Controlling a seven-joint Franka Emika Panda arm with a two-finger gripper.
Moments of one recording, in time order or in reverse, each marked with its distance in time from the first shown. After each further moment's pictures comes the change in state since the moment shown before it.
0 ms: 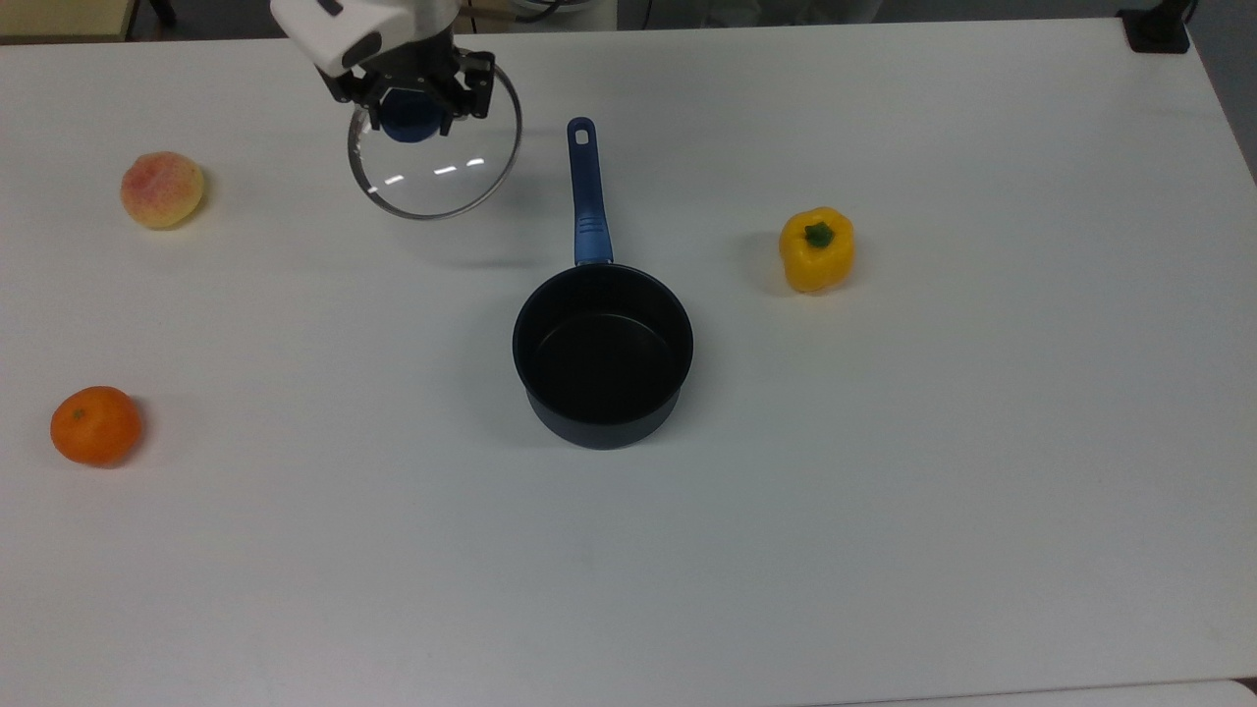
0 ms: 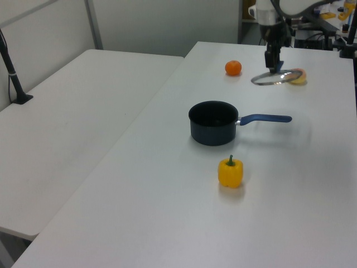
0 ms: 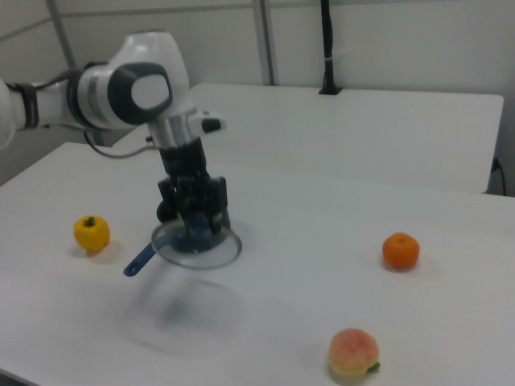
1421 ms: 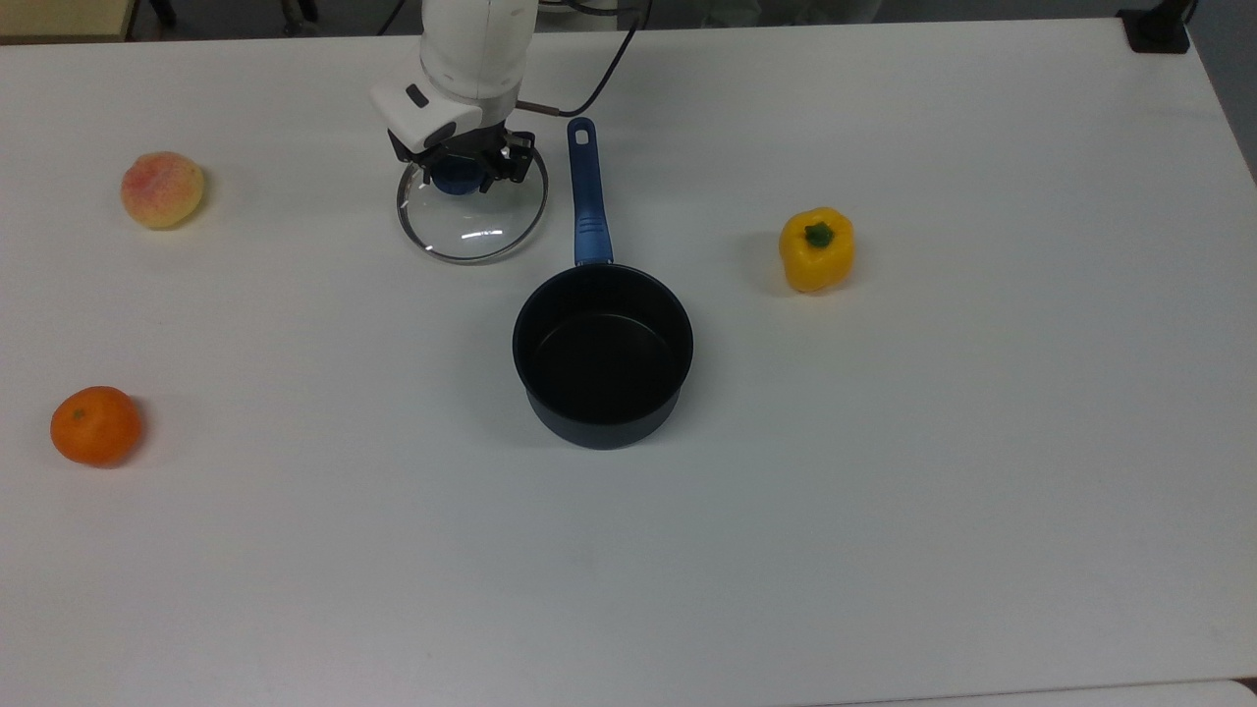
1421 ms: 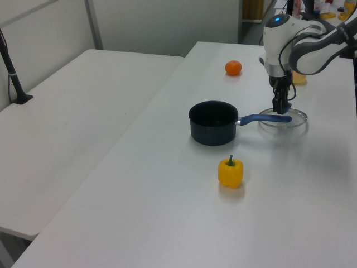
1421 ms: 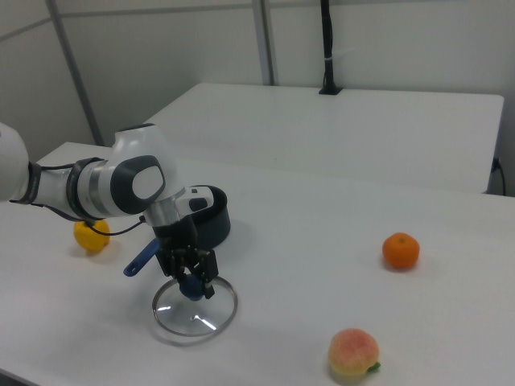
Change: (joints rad) arm 0.047 -0.011 -0.010 -0.386 -0.088 0.395 0.220
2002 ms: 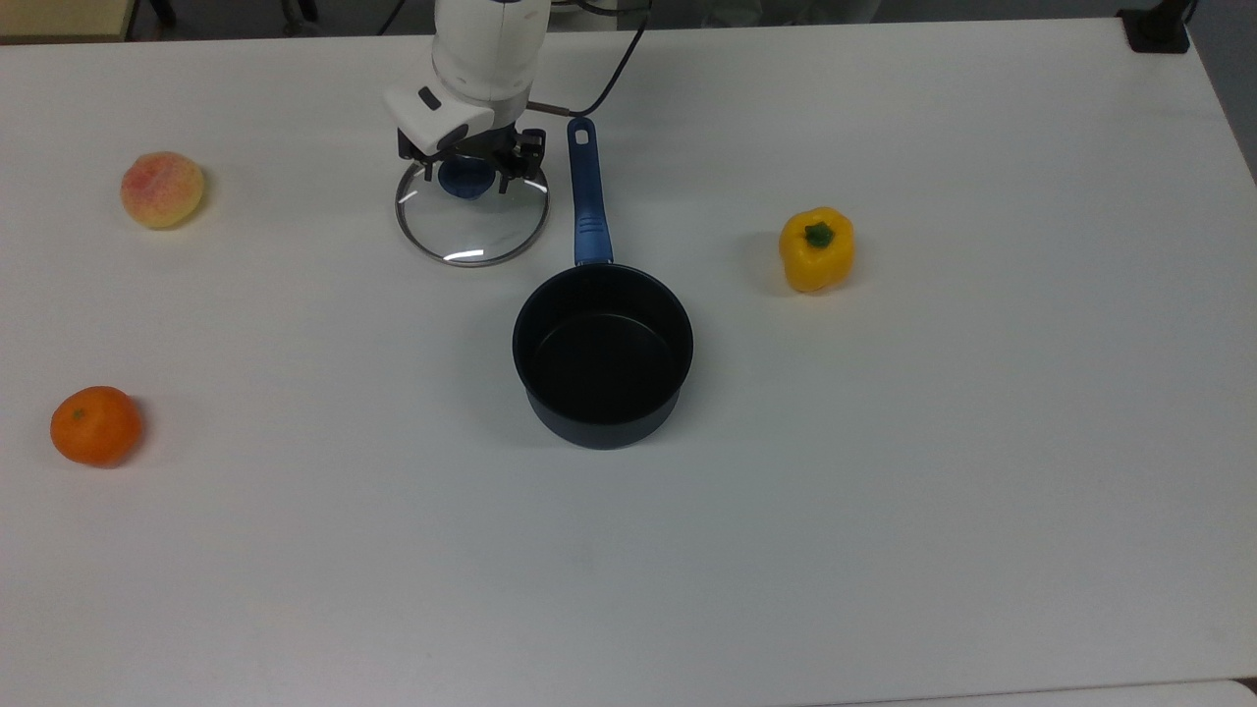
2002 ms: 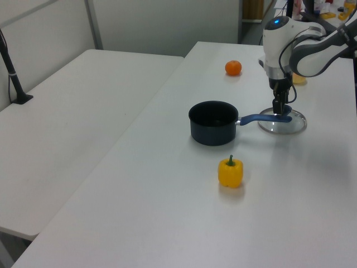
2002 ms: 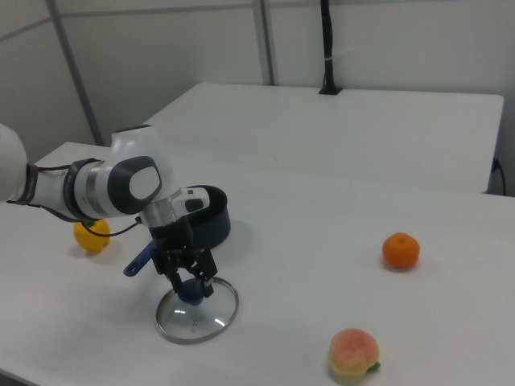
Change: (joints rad) arm 0.001 0.001 0.017 -0.005 0.000 -0.006 0.005
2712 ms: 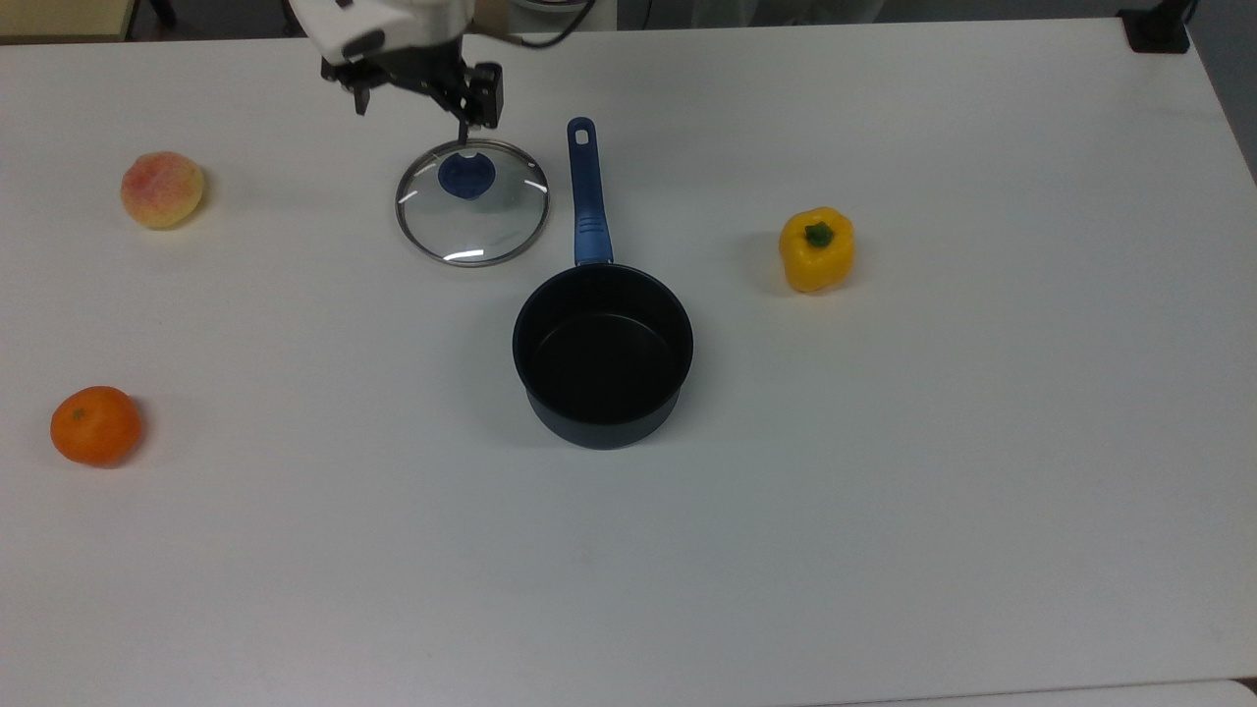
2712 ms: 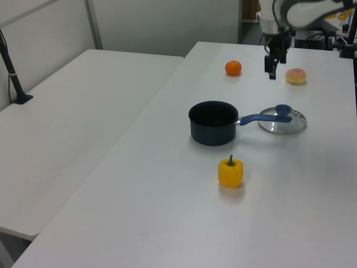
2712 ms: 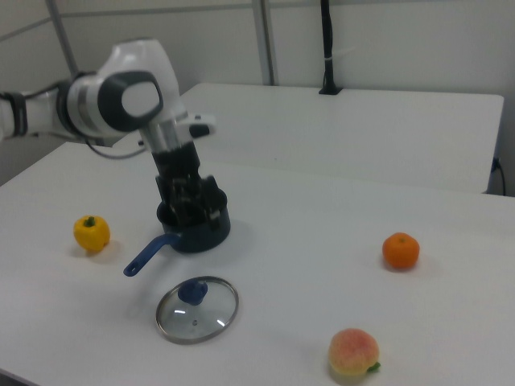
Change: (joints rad) arm -0.040 -0.041 0.001 0.335 0.075 -0.326 0.012
